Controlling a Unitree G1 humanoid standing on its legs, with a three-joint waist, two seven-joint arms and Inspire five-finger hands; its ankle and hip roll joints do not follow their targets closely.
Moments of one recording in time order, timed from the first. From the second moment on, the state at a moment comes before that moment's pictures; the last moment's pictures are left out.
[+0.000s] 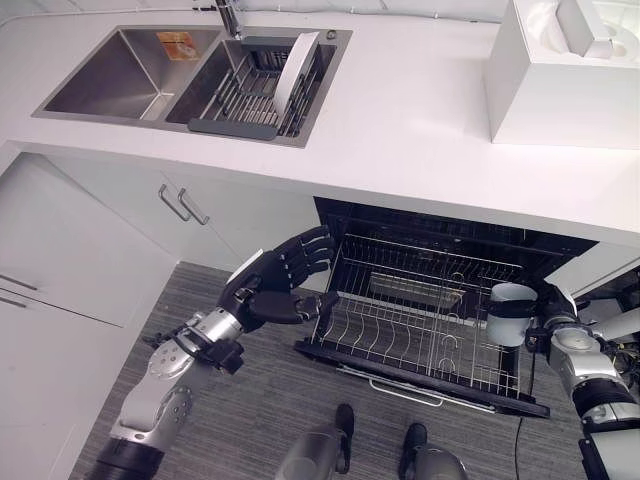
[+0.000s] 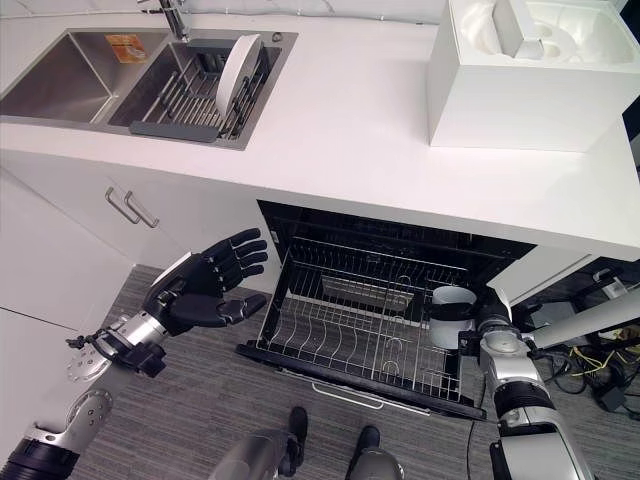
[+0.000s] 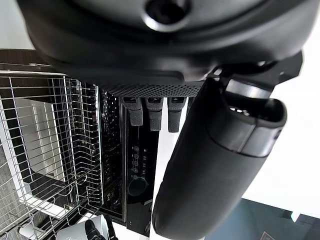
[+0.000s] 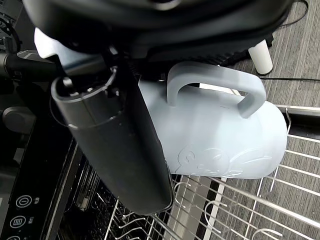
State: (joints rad) left arm -0.06 0.63 -0.12 -0.09 -0.74 0.00 -0.40; right arm -0.47 -0.64 0.08 0.91 0.31 0.06 -0.08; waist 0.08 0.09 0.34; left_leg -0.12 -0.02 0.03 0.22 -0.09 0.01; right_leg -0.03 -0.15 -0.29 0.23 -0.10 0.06
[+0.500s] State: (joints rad) left arm -0.06 0.62 -0.12 -0.09 -0.74 0.00 -0.40; right arm -0.47 -0.65 0.08 0.86 0.31 0.06 -0.07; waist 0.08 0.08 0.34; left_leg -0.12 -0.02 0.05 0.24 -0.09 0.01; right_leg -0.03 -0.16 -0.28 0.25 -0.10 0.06
